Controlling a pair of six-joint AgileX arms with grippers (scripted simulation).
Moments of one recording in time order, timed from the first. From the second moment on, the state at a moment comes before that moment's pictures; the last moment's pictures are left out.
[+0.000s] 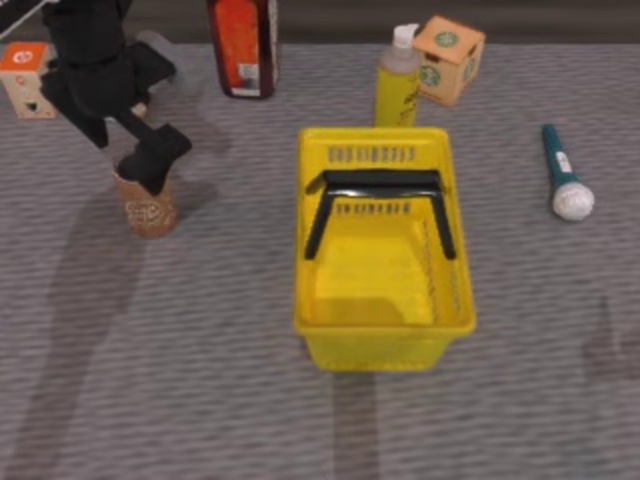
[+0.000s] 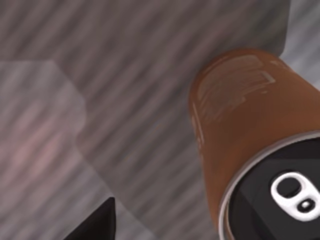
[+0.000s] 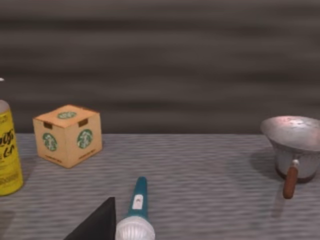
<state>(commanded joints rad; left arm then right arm) -0.19 2.37 2.13 -1.33 0.00 0.63 0.00 0.00 0.00 0.00 0.00 0.00</state>
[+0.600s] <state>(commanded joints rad) -0.19 2.39 2.01 -1.19 0.00 0.63 0.00 0.00 0.00 0.00 0.00 0.00</state>
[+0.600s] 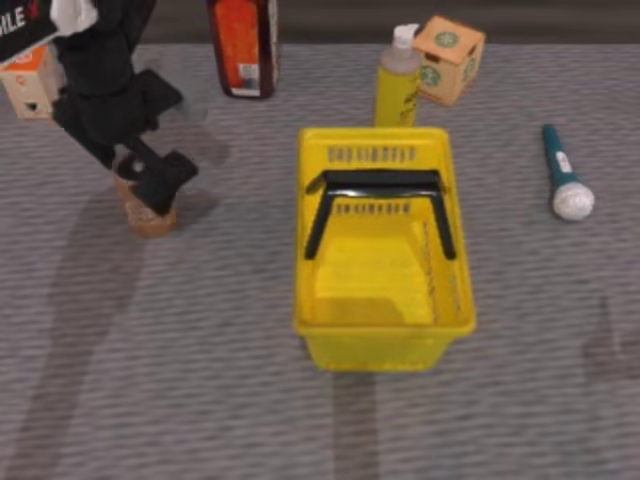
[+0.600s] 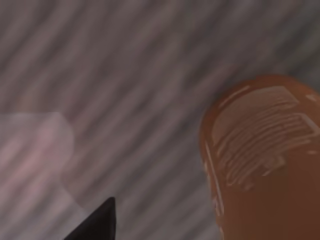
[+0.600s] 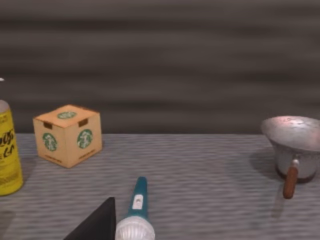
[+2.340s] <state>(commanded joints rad) -0.19 2.39 1.97 -1.14 0.01 0.63 0.00 0.00 0.00 0.00 0.00 0.00</state>
